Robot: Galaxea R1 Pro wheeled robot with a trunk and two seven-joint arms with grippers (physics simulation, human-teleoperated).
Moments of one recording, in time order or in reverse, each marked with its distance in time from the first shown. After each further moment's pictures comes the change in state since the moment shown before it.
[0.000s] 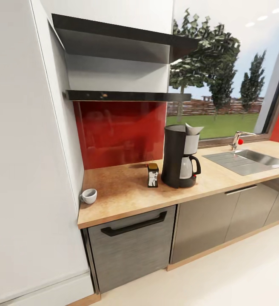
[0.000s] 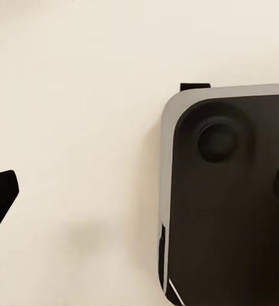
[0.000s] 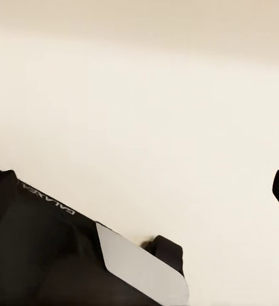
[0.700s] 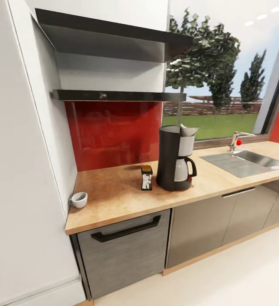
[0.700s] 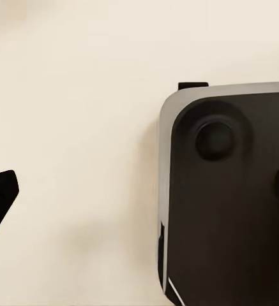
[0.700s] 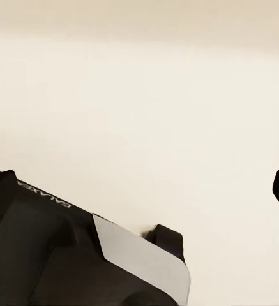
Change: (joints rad) left arm 0.000 -0.002 -0.001 0.002 -0.008 0.000 -0.001; right arm 0.028 -0.005 -0.690 0.001 0.633 -0.002 0.003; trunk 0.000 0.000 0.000
